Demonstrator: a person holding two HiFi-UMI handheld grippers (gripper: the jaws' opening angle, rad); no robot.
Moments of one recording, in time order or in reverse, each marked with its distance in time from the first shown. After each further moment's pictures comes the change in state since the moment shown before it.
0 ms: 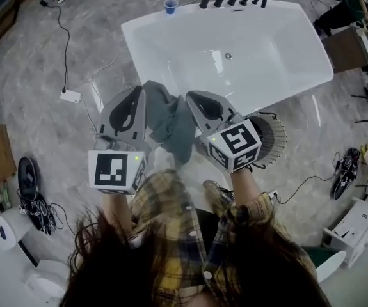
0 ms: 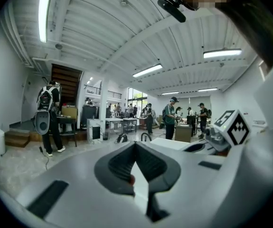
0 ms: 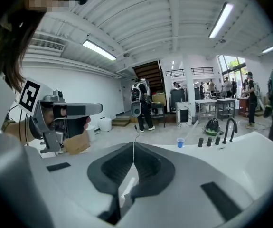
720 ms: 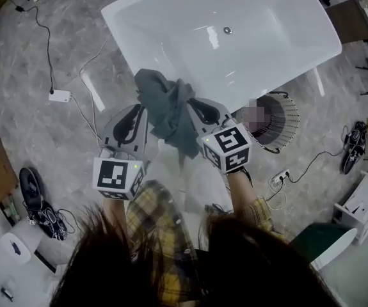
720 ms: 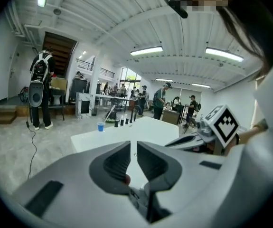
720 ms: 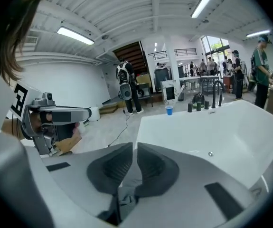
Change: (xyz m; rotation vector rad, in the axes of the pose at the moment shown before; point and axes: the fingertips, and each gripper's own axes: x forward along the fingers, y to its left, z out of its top) left arm 0.028 0.001 -0.178 -0.091 0.244 -0.183; right arm 0.054 -0.024 -0.159 0.174 0.187 -0.126
